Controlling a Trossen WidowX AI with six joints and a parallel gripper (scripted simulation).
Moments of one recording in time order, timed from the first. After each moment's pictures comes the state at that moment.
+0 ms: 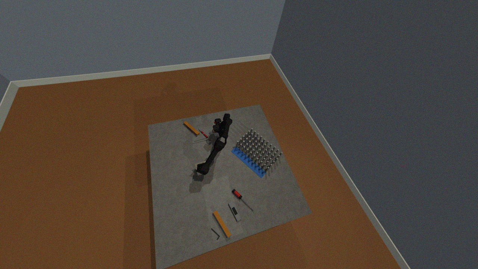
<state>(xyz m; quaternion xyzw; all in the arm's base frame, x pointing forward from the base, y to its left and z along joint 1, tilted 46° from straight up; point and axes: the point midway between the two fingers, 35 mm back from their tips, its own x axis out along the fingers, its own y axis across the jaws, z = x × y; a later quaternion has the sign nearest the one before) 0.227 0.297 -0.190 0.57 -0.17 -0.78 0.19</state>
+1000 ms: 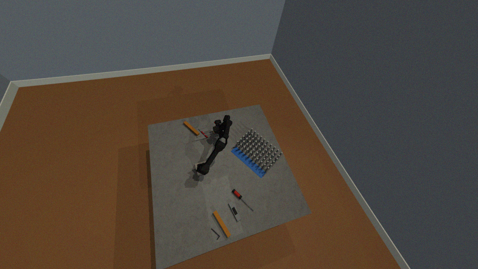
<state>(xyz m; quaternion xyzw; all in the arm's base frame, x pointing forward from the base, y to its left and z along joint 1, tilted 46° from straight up) 0.231 0.281 -0.207 0.57 -0.17 -0.78 0.19</state>
